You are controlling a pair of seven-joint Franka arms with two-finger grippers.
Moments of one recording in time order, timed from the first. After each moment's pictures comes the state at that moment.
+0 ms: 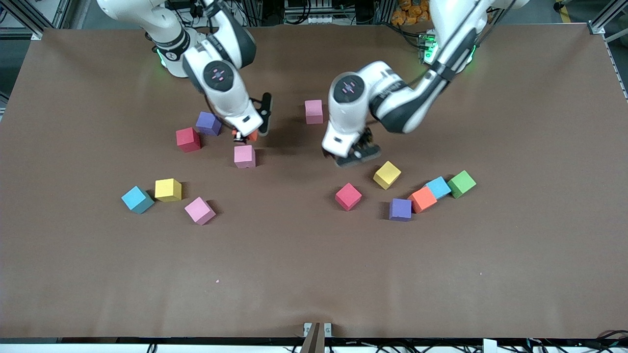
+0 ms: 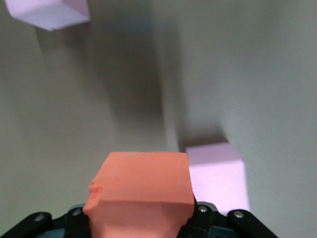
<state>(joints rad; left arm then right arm) -0.31 0.47 -0.45 -1.82 0.30 2.19 -1.24 0.72 0.10 0.00 -2.30 0.04 2.26 -0.79</state>
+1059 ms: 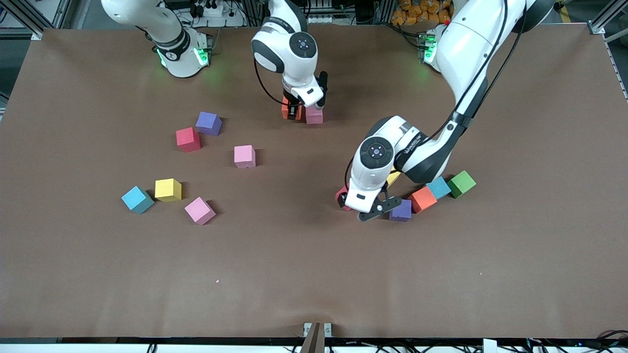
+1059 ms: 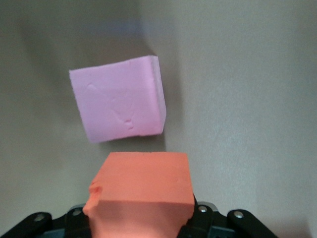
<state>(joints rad) -0.33 0.73 -0.34 -1.49 0.28 2.19 -1.17 1.03 0.33 0.00 -2.11 -0.01 2.26 -0.44</state>
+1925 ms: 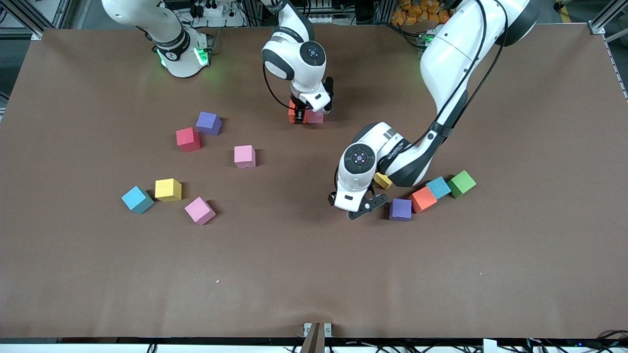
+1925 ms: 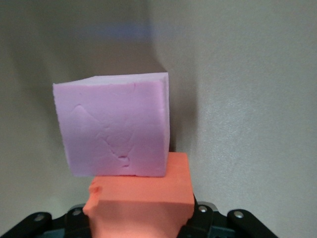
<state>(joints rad) -0.38 0.82 -0.33 -1.46 0.28 2.19 -1.27 1.06 0.43 0.00 -2.08 -0.02 2.30 -0.42</state>
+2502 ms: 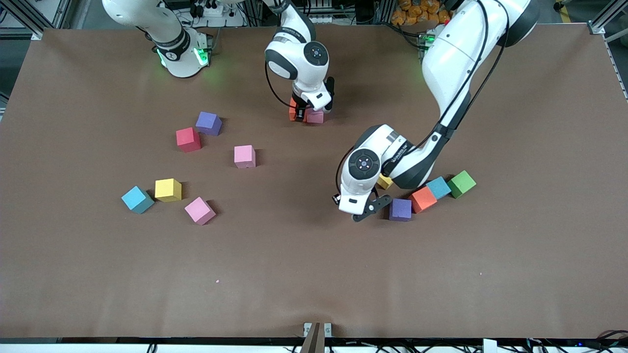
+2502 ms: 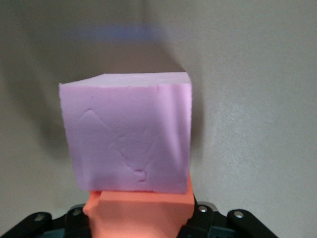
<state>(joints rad) -0.37 0.79 -0.32 -1.43 0.22 2.09 -1.27 1.09 0.46 0.00 -2.08 -0.02 2.32 -0.38</state>
